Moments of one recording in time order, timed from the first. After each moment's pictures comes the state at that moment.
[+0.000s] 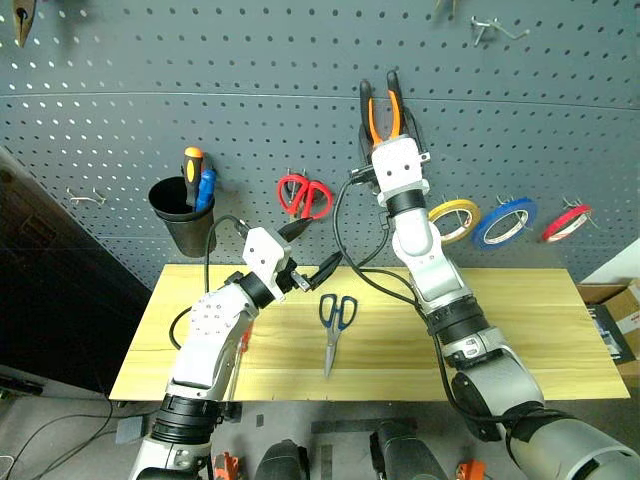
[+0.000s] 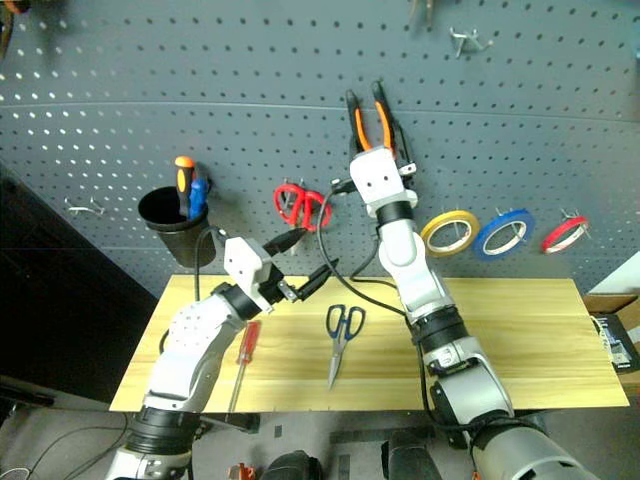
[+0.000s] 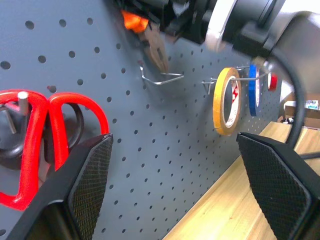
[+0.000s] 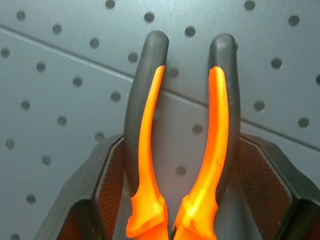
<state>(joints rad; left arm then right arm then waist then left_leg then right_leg) -0.29 0.31 -0.05 -0.11 -0.26 0.01 -0.63 -0.87 -0.05 0.14 0.52 -0.31 -0.31 -0.24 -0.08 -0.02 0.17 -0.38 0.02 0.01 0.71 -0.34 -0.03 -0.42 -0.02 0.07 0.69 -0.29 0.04</state>
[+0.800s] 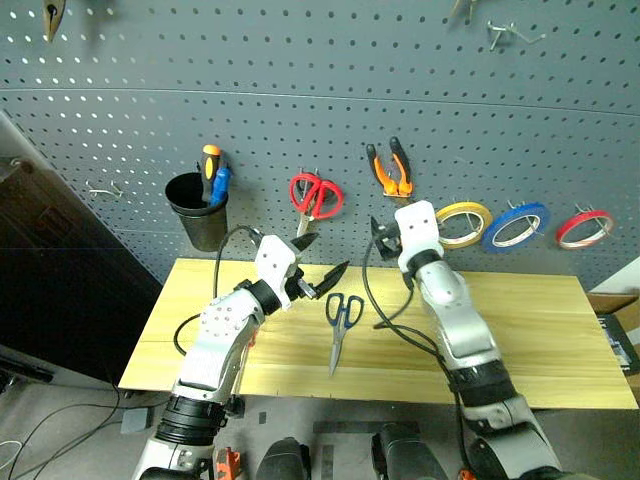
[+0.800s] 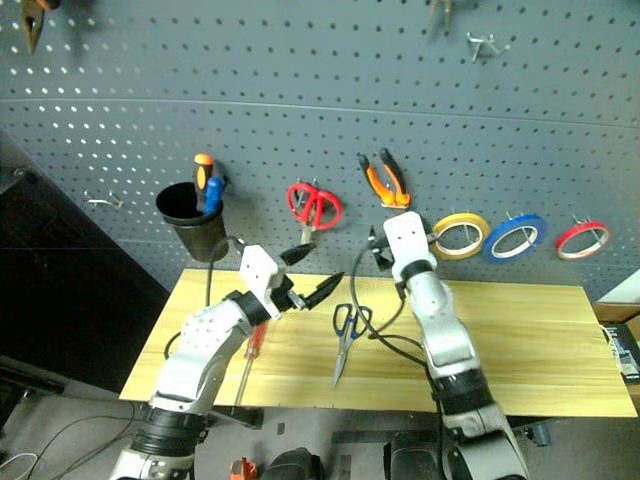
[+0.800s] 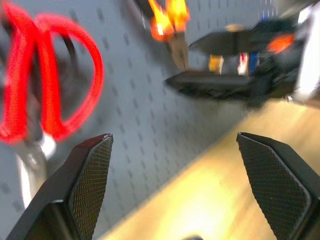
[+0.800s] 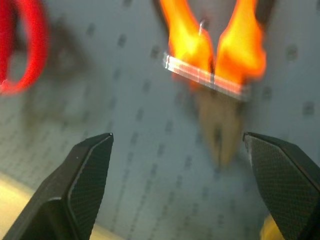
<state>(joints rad) -0.27 0.34 -0.11 -0.07 -0.23 0.16 -0.63 -0.40 -0.12 0.13 -0.13 -0.13 0.41 0.14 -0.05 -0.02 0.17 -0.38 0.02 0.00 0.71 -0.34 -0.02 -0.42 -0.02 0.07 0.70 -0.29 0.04</state>
